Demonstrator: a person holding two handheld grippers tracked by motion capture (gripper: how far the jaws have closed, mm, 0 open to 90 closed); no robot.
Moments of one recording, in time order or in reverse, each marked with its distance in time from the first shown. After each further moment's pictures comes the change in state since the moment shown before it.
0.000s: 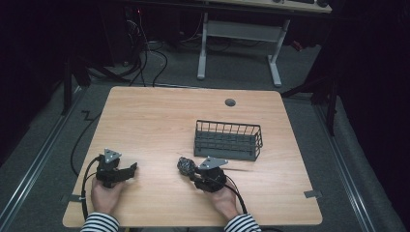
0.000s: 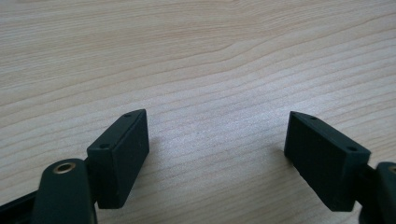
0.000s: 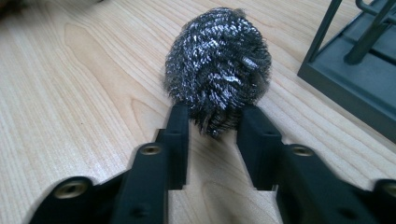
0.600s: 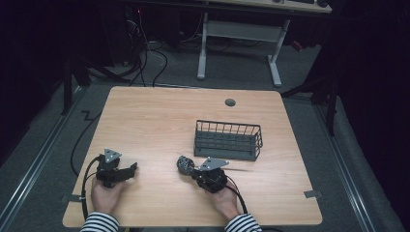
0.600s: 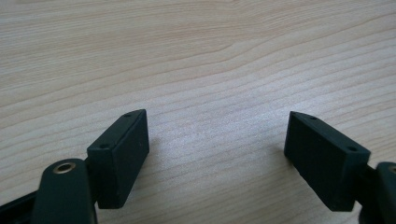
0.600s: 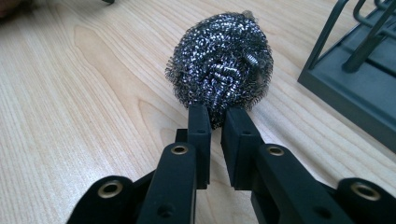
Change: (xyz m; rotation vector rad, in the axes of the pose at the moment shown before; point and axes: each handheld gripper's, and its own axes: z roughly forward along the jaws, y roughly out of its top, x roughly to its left) left arm 0.000 0.000 0.000 0.001 0.000 0.003; right arm 0.002 0.001 -0.005 -0.016 0.006 -0.027
